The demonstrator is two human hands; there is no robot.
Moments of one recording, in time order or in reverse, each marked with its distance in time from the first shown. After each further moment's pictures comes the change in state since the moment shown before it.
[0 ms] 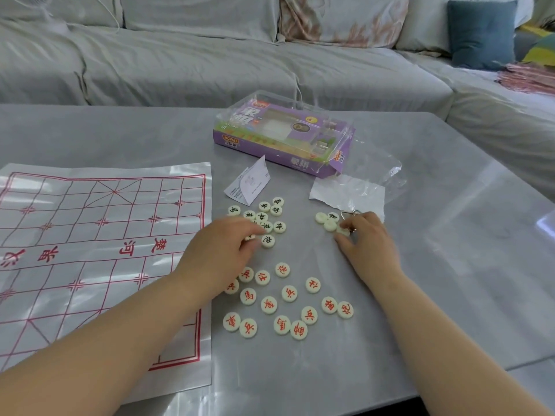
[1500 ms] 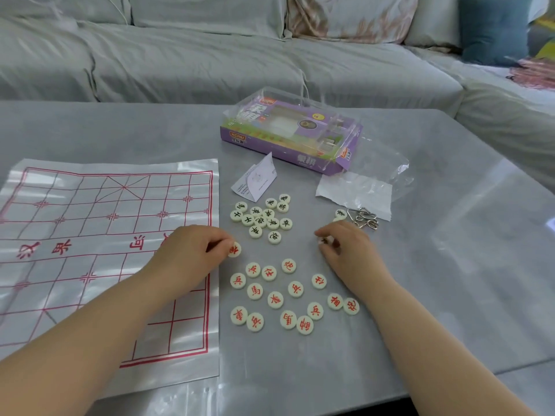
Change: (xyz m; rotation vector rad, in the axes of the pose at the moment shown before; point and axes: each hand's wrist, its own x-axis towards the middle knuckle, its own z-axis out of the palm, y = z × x) left_hand -0.016 -0.039 -0.013 -0.101 -0.041 -0.165; right_hand -0.018 -0.023 0.006 0.069 -0.126 -0.253
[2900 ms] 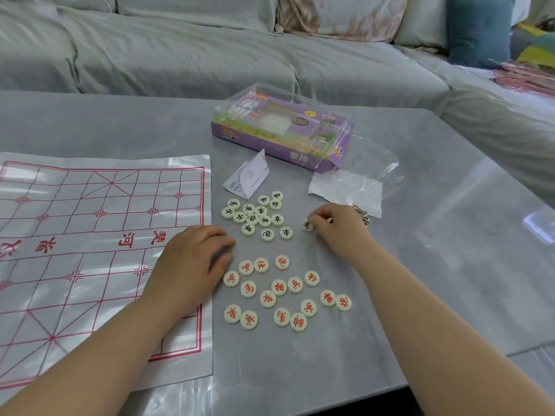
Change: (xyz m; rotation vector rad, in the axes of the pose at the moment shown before) left_hand -0.007 -0.014 0.027 0.267 0.109 0.239; right_hand 0.031 -0.010 -0.012 0.124 -0.094 0.230
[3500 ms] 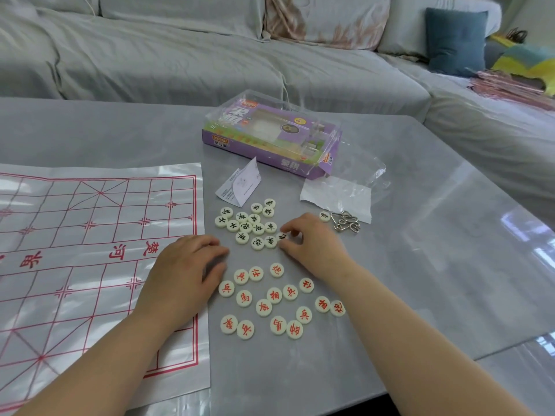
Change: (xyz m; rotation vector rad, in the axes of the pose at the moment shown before) left_hand -0.002 -0.004 0.001 -0.029 -0.002 -0.029; right_hand -0.010 -0.016 0.016 -0.165 -0.080 -0.126
